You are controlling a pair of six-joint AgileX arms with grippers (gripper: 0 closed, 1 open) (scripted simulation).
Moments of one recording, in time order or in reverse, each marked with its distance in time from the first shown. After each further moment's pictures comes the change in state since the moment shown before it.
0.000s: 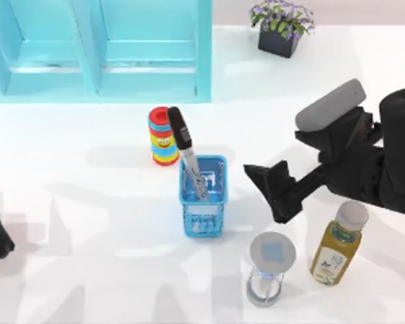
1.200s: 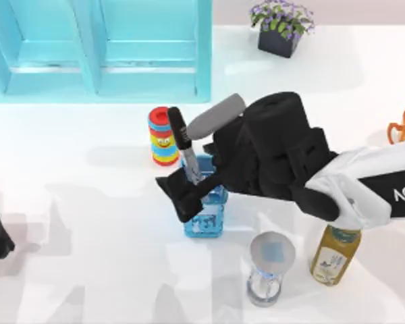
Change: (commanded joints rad) left arm 0.000 0.000 0.000 0.000 0.000 0.000; right arm 0.139 0.566 0.311 0.177 0.016 0.054
